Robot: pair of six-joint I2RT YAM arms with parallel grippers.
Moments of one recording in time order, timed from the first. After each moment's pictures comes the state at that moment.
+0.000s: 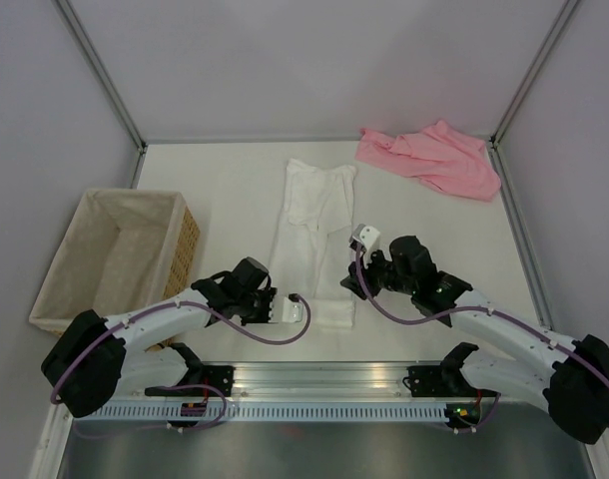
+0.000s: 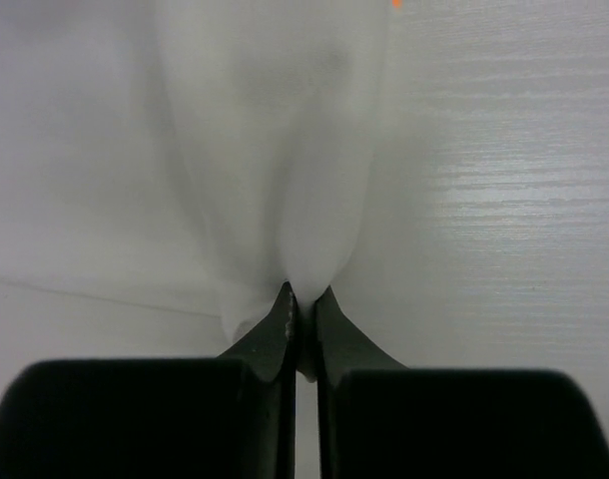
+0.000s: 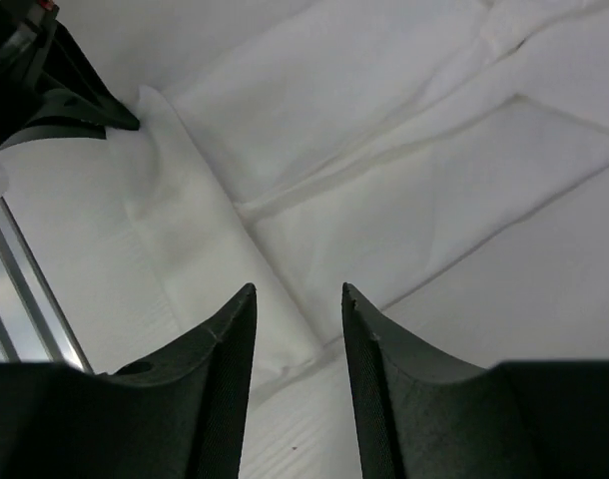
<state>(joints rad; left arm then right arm) -0.75 1.16 0.49 -0.39 0.26 0.91 0.69 1.06 0.53 -0.02 -0.29 0.04</state>
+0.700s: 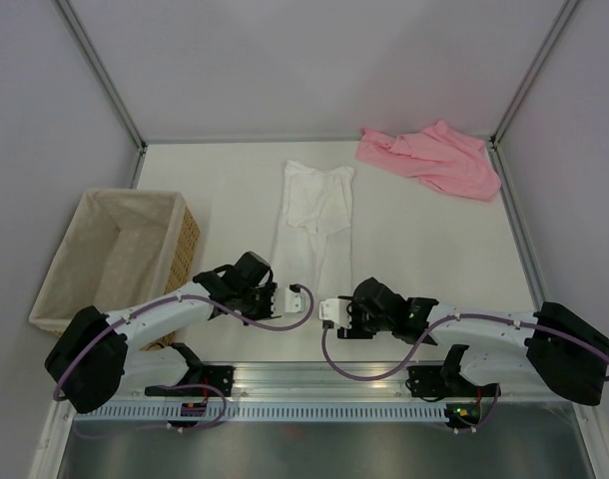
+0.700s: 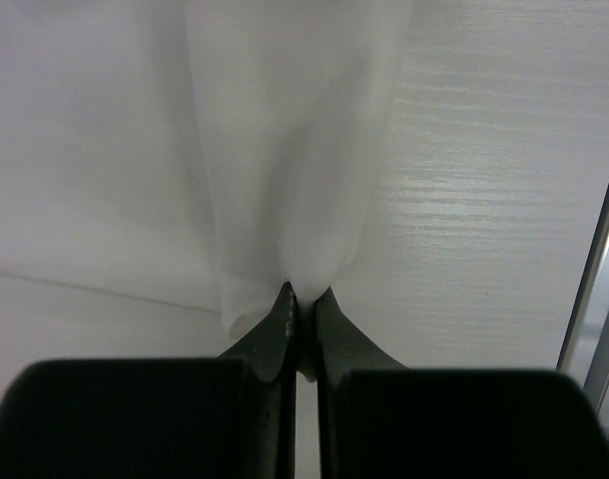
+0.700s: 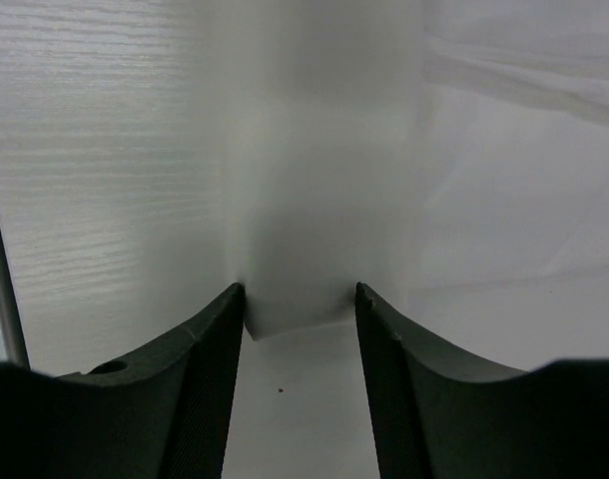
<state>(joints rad) -0.74 1.19 0.56 -0.49 0.30 0.77 1.02 1.16 0.43 -0.10 -0.10 -0.57</state>
